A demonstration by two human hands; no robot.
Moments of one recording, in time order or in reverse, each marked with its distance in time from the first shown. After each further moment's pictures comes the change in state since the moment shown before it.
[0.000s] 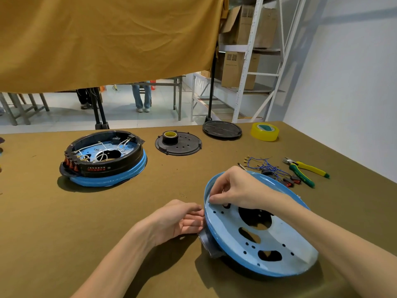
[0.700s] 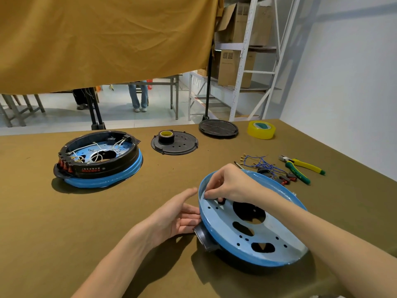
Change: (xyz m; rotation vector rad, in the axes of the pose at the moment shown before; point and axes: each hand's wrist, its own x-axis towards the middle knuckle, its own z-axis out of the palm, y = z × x) left_hand 0.002 -0.001 0.004 0.036 0.033 -0.005; right_hand 0.013 0.012 0.006 0.095 0.016 0.079
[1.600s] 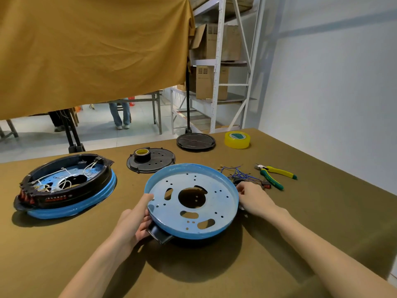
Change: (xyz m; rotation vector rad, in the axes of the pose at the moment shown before) left_hand 0.023 0.014 -0.015 -0.158 0.372 0.193; right_hand -0.022 0.126 -0.049 -0.260 0.376 0.395
